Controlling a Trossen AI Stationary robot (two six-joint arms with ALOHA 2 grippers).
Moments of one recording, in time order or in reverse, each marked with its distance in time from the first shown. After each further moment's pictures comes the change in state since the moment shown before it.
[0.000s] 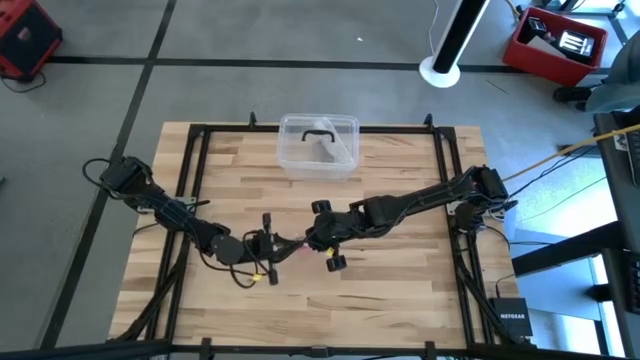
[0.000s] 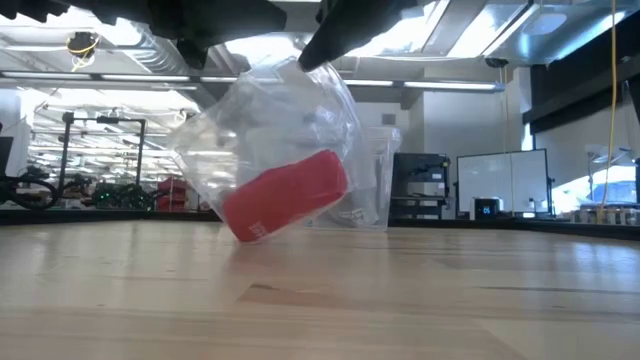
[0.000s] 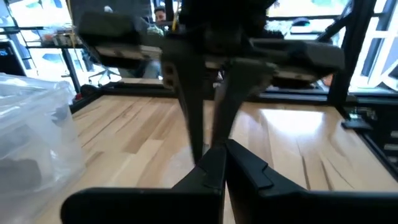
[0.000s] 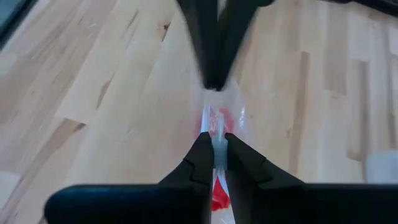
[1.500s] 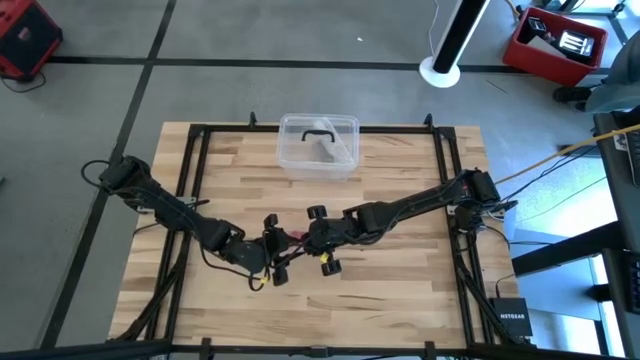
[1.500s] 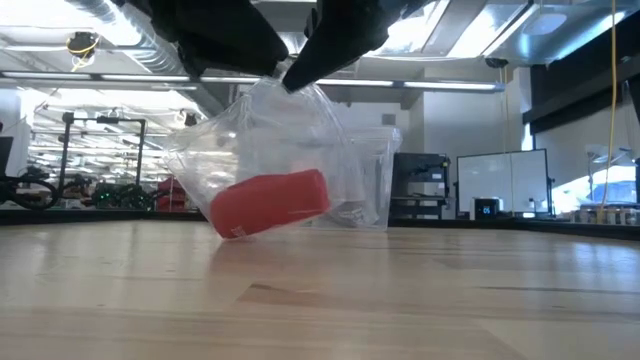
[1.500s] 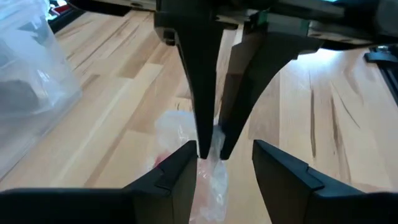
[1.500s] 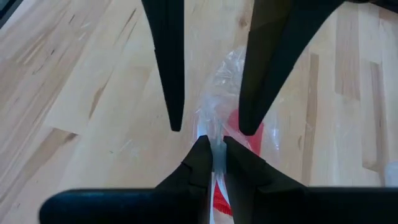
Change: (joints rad) left arm 0.049 -0.007 0.263 -0.747 0.094 -0.343; right arm 0.020 0.066 0.003 0.058 0.012 0.013
